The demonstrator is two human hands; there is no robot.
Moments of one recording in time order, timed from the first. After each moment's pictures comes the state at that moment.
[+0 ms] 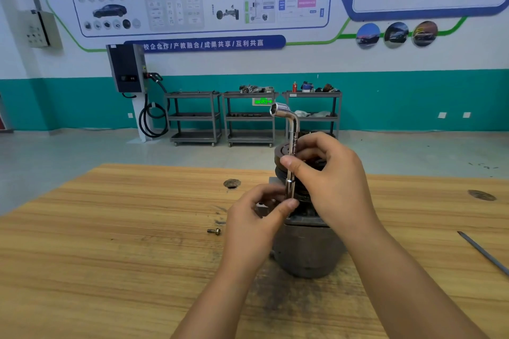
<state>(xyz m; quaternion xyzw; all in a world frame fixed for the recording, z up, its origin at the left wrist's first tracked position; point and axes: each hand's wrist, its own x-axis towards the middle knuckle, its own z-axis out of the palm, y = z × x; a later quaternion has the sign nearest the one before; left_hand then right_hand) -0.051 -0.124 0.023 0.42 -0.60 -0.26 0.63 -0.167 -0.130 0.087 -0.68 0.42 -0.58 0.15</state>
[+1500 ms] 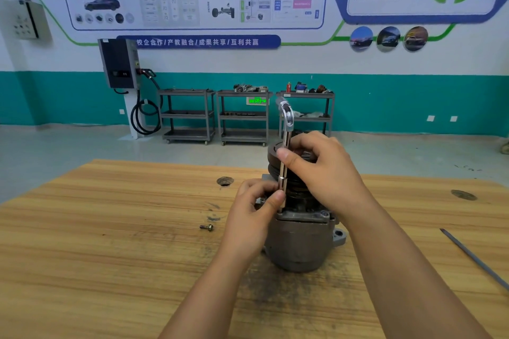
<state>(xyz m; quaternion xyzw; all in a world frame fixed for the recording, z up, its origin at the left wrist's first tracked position) -0.054 -0.133 0.019 0.42 -0.61 -0.29 0.60 -0.178 -0.134 0.100 -0.75 0.45 -0.47 0.12</state>
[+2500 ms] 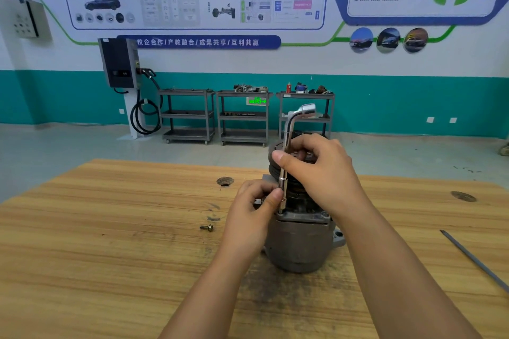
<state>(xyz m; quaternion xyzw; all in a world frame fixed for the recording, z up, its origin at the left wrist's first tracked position) -0.054 -0.131 0.021 0.43 -0.60 -0.30 0.60 -0.172 -0.130 0.099 -0.72 0.47 -0.50 0.14</state>
